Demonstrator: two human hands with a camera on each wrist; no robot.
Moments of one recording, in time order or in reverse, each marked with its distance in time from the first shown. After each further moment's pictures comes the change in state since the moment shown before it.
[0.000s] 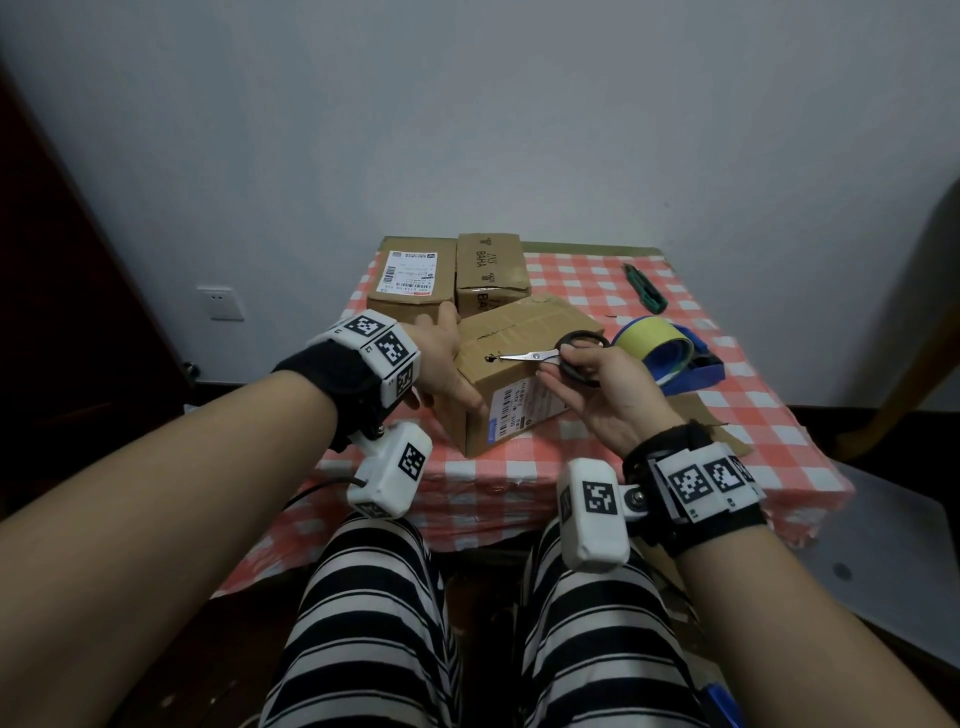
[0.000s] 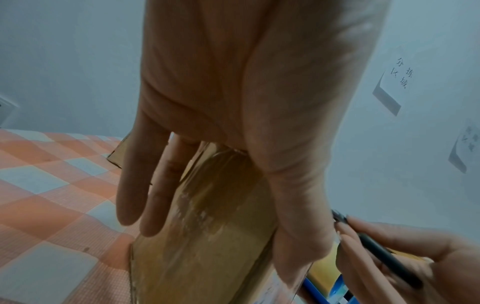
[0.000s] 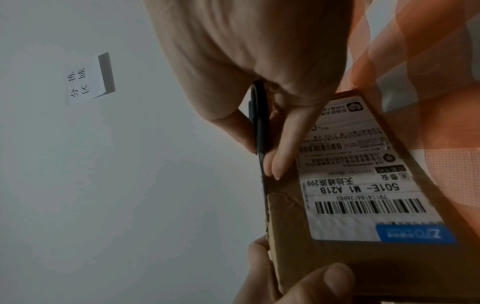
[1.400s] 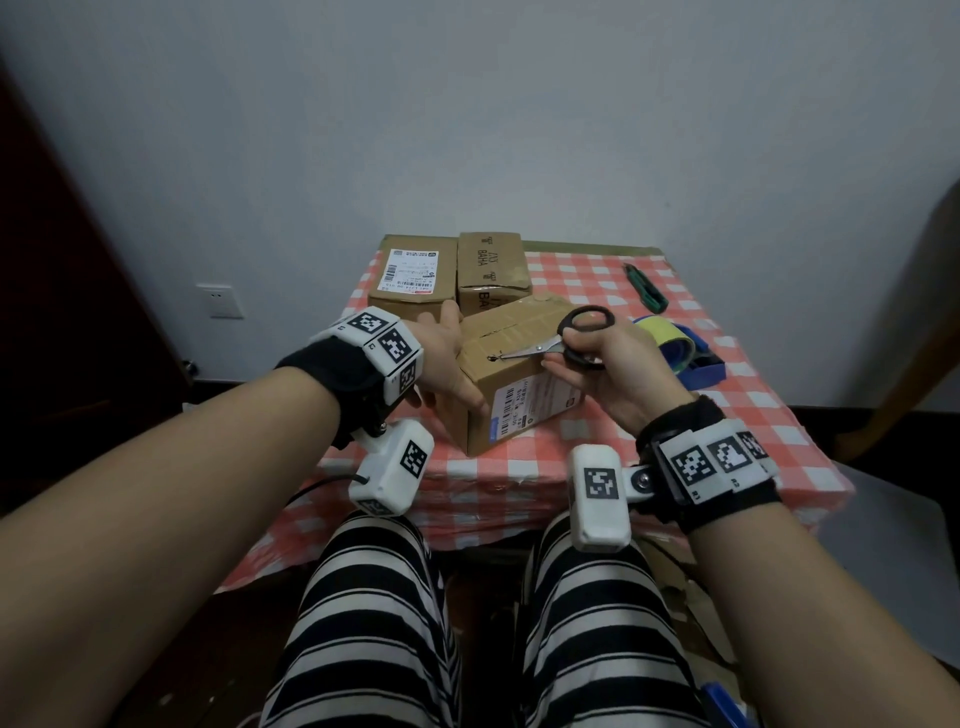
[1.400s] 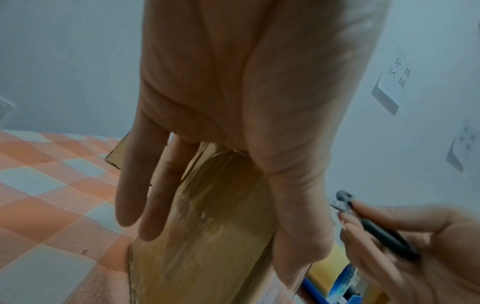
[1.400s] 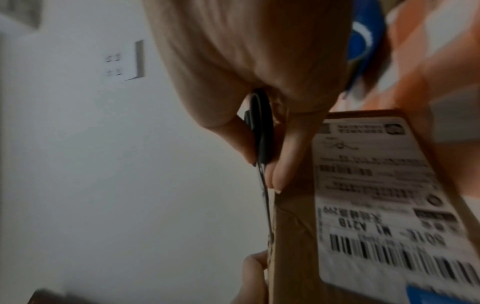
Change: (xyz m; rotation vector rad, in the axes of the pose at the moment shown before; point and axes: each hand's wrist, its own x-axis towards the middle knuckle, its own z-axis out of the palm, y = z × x) left_hand 0.001 0.000 -0.001 -0.005 -0.010 -0.002; right_hand -0.001 -0.017 0.008 -0.226 -0.073 -0.099
